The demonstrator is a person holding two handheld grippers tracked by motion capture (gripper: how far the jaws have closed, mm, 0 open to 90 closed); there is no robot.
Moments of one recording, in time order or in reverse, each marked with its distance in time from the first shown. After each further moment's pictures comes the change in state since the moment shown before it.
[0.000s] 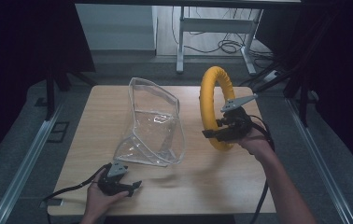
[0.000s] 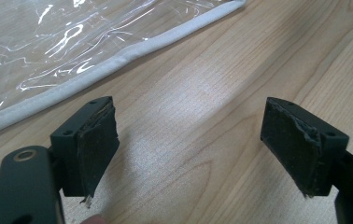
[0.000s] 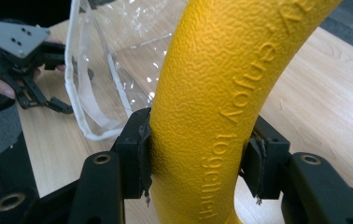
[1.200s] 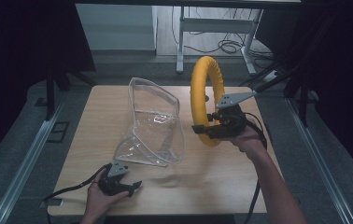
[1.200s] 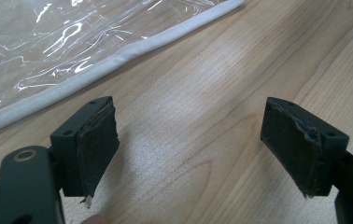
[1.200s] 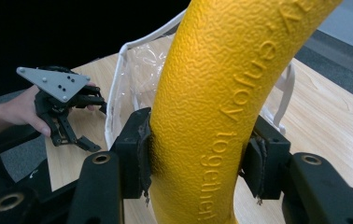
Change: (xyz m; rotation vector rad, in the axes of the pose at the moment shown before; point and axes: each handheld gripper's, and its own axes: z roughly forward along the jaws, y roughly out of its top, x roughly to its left) left arm 0.000 0.000 0.001 0.008 -0.002 0.006; right arm 0.024 0.025 -0.004 -0.141 0.051 -0.053
